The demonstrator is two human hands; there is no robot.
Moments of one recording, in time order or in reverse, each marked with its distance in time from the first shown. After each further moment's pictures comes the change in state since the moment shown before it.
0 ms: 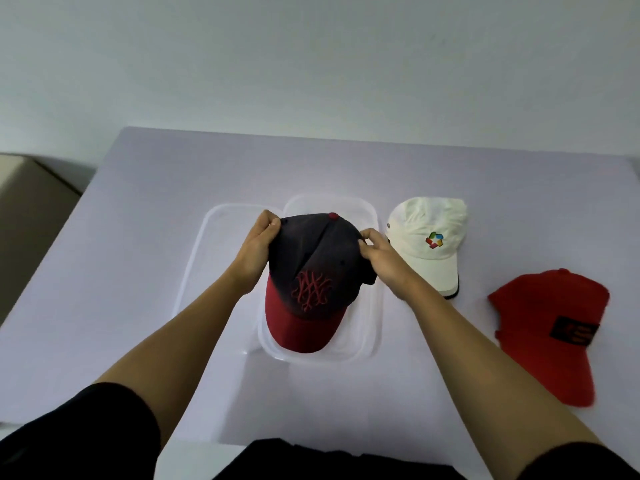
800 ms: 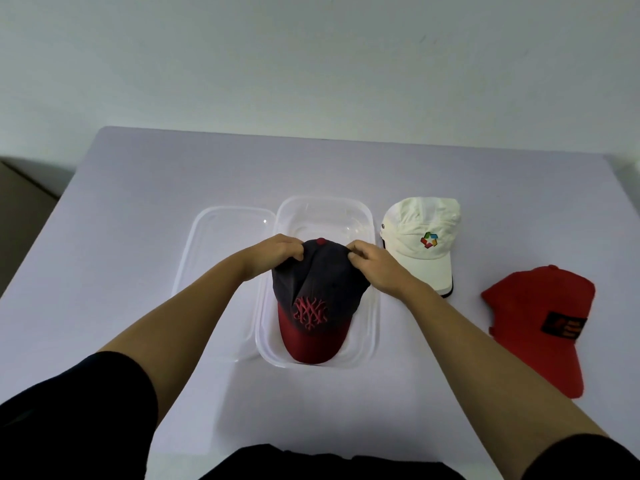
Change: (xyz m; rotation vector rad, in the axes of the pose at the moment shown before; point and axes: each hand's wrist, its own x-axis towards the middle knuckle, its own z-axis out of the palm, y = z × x) left_hand 0.025 0.017 0.003 0.462 -0.499 -0.233; right_hand 0.012 0.011 0.001 -0.348 -0.024 -0.077
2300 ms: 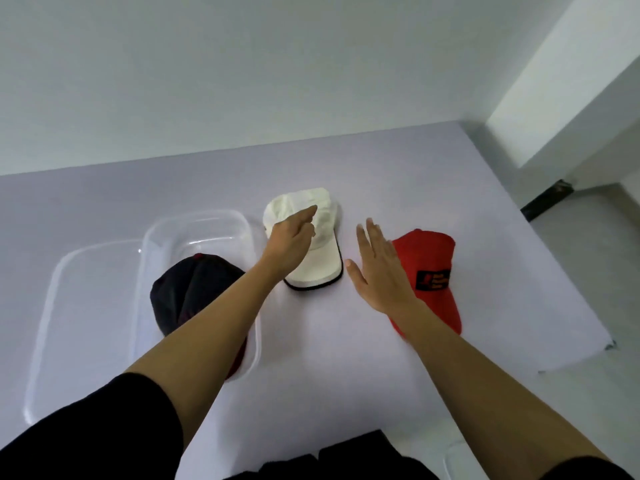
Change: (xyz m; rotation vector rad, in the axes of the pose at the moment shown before) left_hand 0.077 0.151 0.180 0.003 0.322 0.336; right_hand -0.105 0.140 -0.104 -0.593 0.506 0.009
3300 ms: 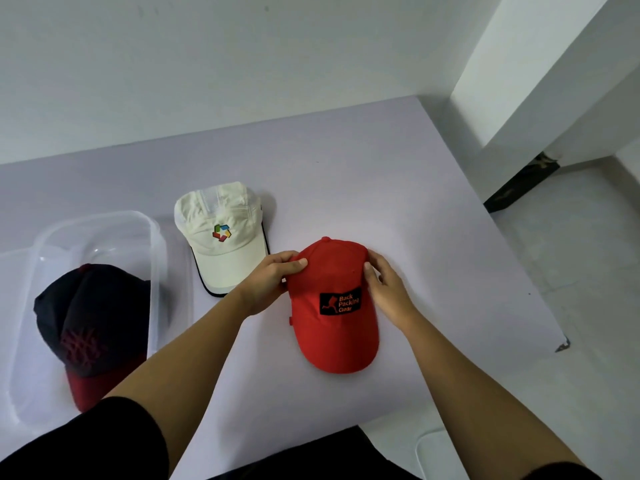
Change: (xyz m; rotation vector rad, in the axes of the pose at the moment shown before) left_hand 0.012 -0.003 0.136 -0.537 -0.438 -0.309; right_hand -0.031 0.171 0.001 0.927 -0.058 0.431
